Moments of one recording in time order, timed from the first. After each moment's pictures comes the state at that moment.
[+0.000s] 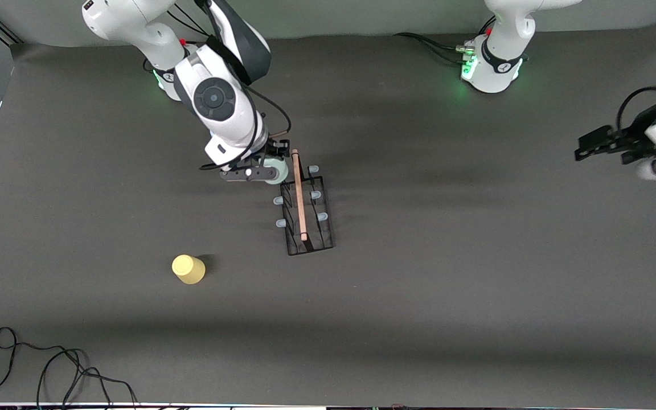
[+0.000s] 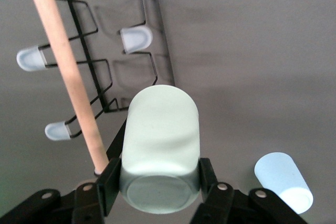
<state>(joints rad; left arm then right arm) 0.07 -0.06 -0.04 -1.73 -0.09 1.58 0.09 0.68 0.16 -0.05 -1.99 0.17 2.00 0.61</state>
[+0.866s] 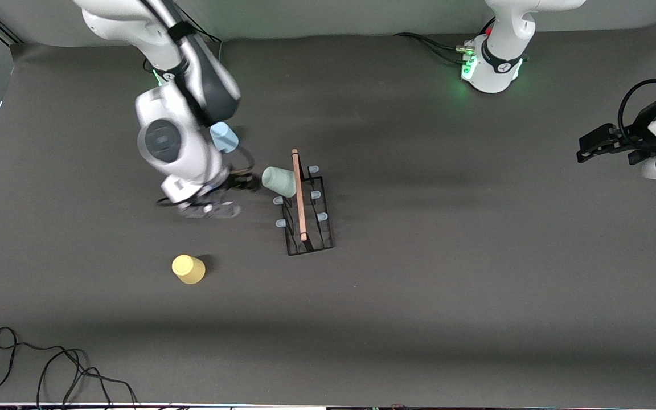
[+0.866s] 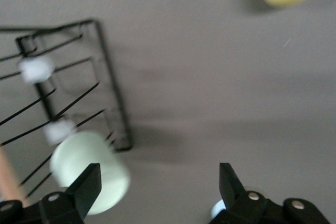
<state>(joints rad) -0.09 -0.02 0.06 -1.64 -0.04 1.56 0.01 0.68 0.23 -0.30 -1.94 0.17 2.04 0.32</state>
